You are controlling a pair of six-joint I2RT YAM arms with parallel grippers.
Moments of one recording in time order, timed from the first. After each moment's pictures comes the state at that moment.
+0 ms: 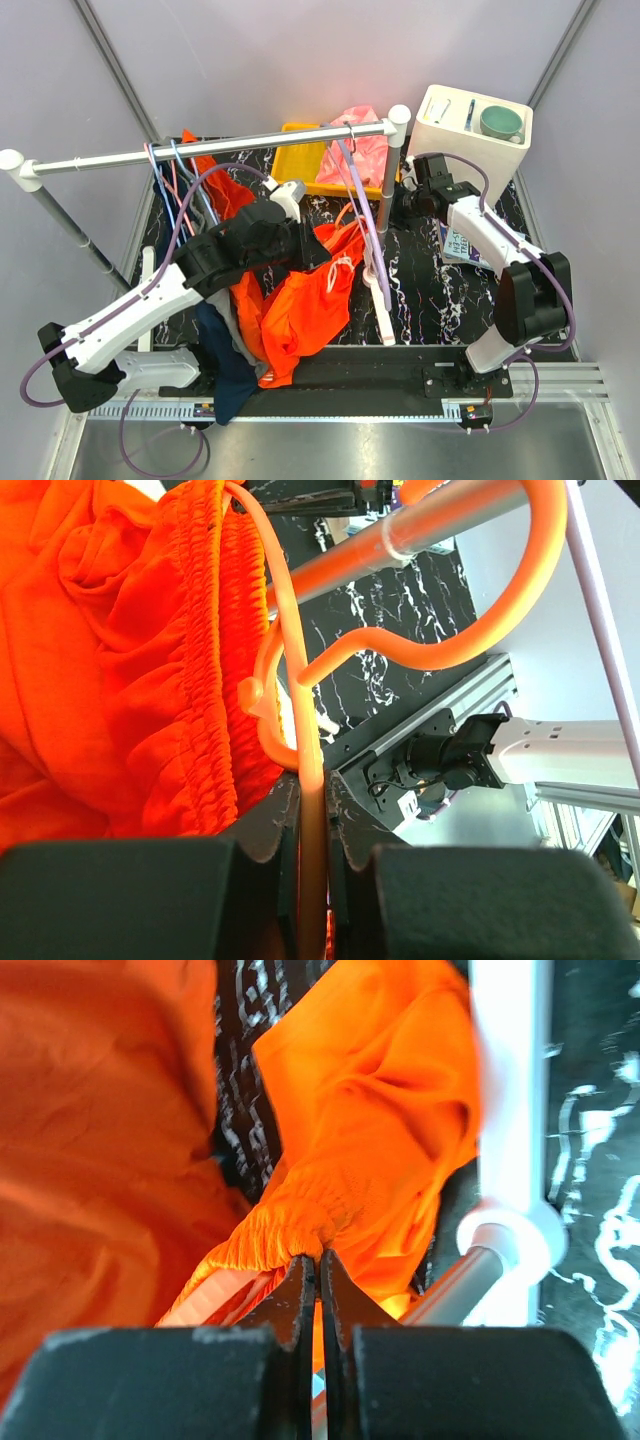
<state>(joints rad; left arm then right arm) -0.93 1.13 1.25 -0.66 0.02 -0.77 0.29 1.60 1.25 -0.55 -0.55 0.68</state>
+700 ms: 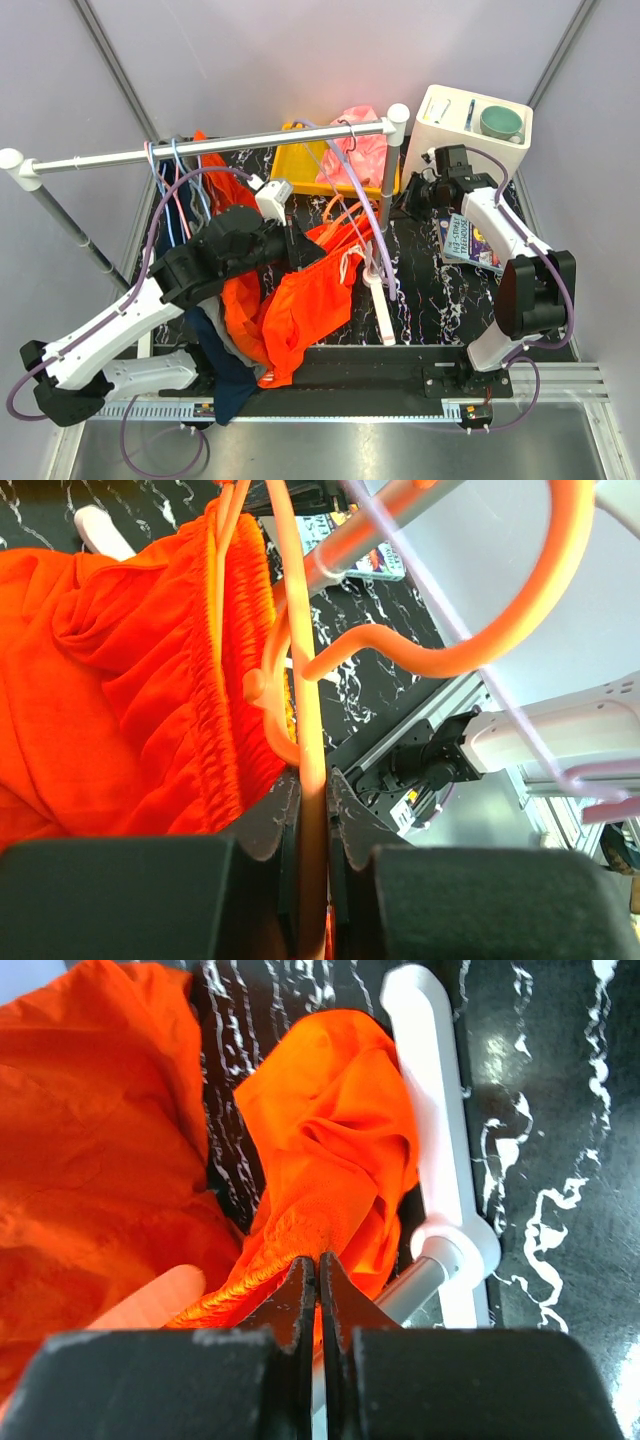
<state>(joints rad) -0.93 1.01 1.20 -0.57 0.03 -0.69 0.17 1.63 1.33 -0.63 -0.53 0.63</state>
